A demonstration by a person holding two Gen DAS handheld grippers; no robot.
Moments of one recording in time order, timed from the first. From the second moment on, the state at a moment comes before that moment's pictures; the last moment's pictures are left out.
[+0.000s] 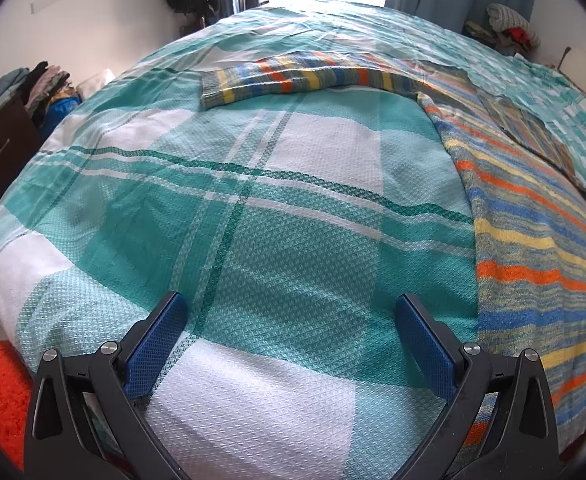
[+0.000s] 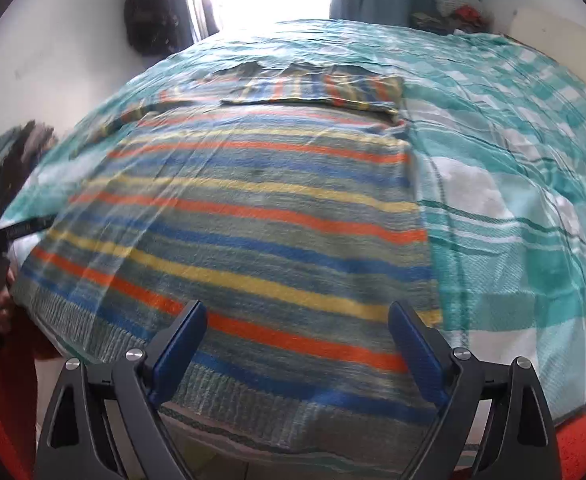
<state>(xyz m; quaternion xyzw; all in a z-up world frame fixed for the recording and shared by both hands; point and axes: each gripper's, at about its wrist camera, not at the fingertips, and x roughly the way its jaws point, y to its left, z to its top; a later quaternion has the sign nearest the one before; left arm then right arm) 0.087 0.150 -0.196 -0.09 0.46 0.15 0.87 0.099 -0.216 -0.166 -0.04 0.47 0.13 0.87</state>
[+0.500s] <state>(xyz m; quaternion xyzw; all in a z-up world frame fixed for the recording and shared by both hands) 0.085 0.145 -0.198 -0.08 0.46 0.16 0.87 0.098 -0.204 -0.169 -0.05 0.46 0.17 0.87</state>
